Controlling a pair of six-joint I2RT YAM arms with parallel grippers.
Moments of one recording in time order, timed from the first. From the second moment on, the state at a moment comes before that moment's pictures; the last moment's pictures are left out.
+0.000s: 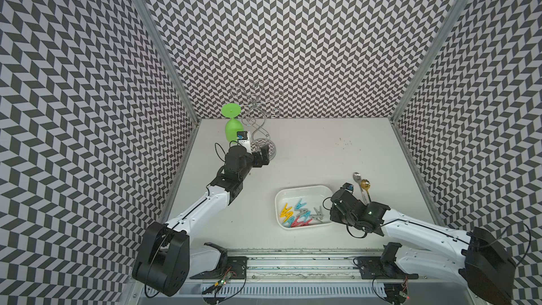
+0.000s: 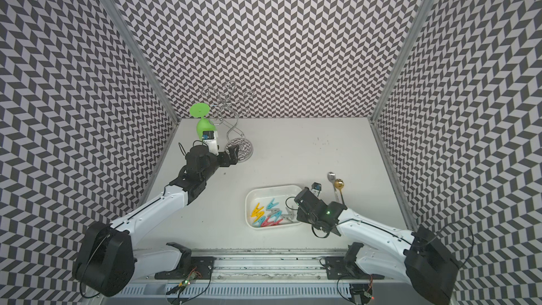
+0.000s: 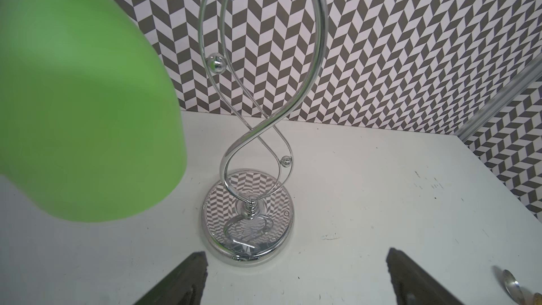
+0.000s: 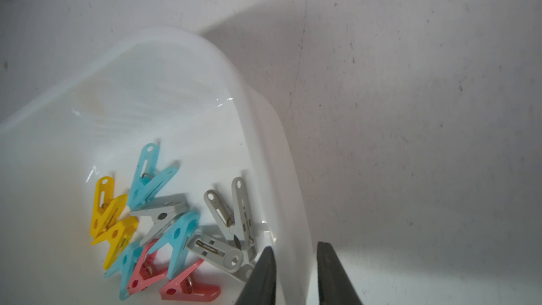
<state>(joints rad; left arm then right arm) -0.37 1.26 0.76 0.19 -0.07 -0.28 0.86 1.11 0.54 -0.52 0.19 1.01</state>
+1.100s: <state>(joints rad) -0.95 1.64 1.12 -0.43 -0.17 -0.44 0.57 1.09 0.65 -0.28 0.00 0.43</state>
